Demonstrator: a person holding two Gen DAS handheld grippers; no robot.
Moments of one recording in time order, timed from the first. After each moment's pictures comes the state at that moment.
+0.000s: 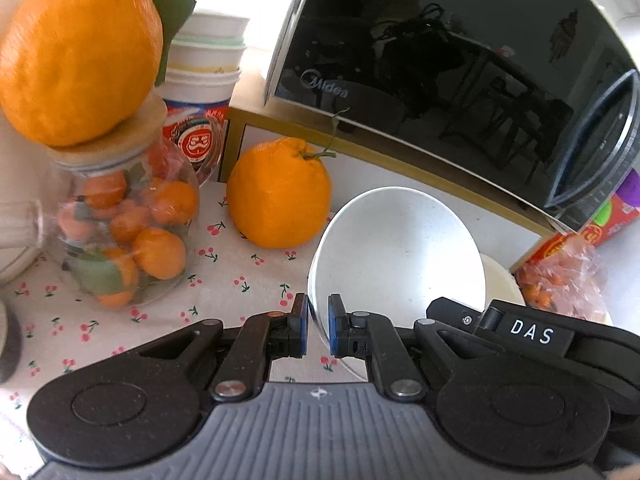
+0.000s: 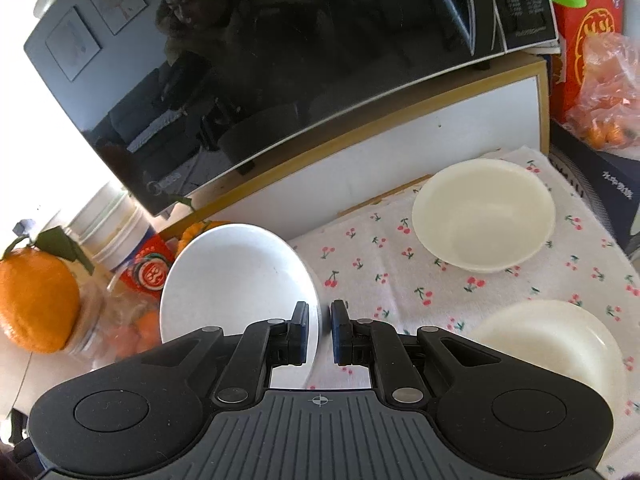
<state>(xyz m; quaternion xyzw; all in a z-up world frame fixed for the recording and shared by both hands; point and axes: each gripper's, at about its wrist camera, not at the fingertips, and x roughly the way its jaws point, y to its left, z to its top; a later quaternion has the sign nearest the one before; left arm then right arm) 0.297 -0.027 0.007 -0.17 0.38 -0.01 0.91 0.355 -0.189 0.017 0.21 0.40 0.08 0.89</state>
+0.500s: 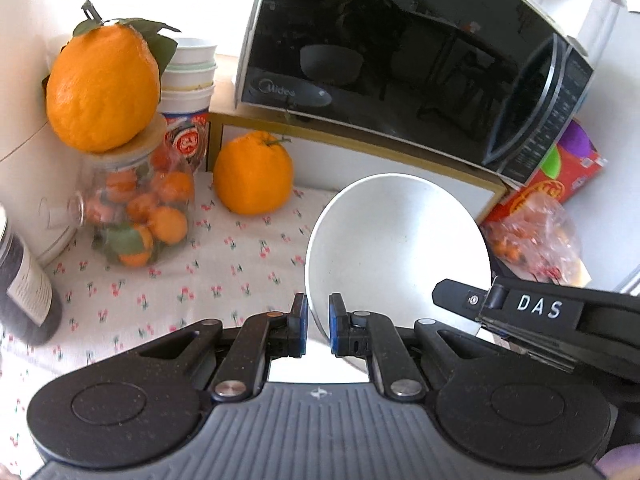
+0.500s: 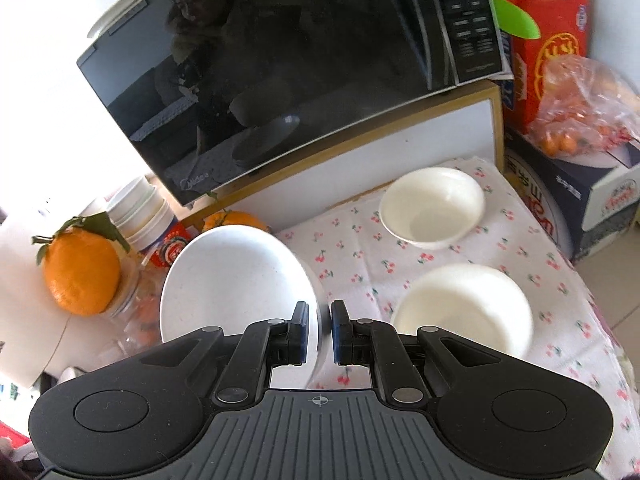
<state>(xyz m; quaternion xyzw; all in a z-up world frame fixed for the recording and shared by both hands) 0.244 -0.046 0.039 -0.13 0.40 -0.04 0.91 0.283 -0.215 0.066 0.21 0.40 0.06 0.89</state>
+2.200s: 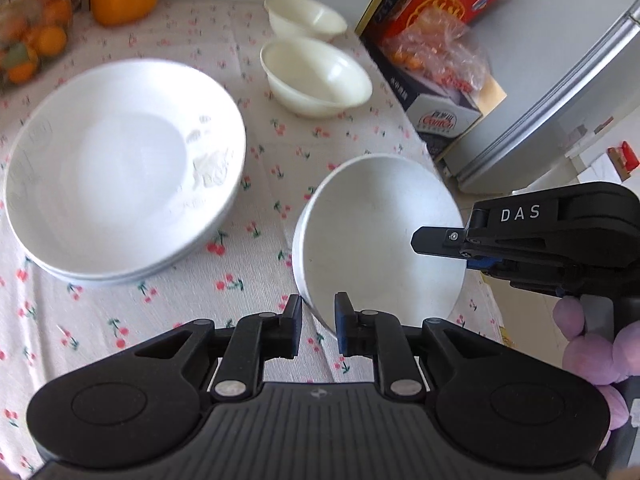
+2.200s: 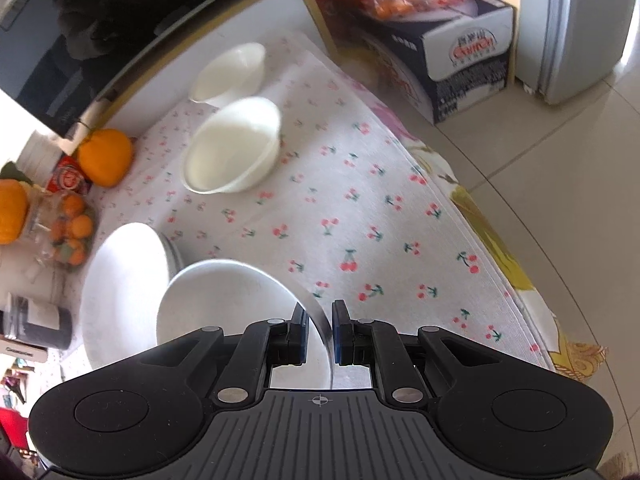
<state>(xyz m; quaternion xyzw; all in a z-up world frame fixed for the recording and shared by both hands) 0.135 -0.120 -0.025 -0.09 0.54 -0.20 0.81 0.155 -0.325 0.003 0.25 0.54 -0.05 0.80</state>
